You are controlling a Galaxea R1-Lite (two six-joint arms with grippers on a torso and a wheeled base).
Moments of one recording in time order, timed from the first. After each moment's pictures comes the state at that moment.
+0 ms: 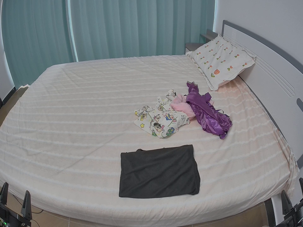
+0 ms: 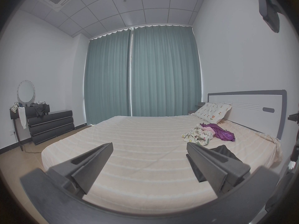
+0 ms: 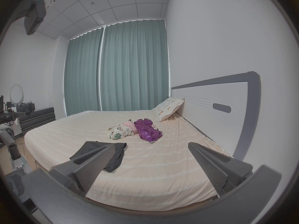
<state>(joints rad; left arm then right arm) 0.00 0.01 -0.02 -0.05 0.14 0.01 0.00 0.01 -0.02 0.01 0.01 0.00</state>
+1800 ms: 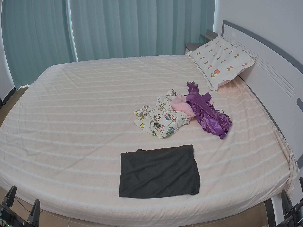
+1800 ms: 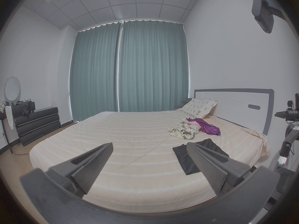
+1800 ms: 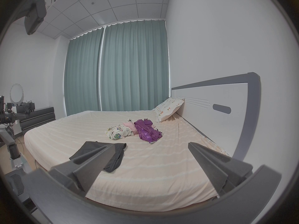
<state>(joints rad) 0.00 0.01 -0.02 0.00 -0.01 0.00 0.00 0.01 -0.02 0.00 0.01 -0.01</state>
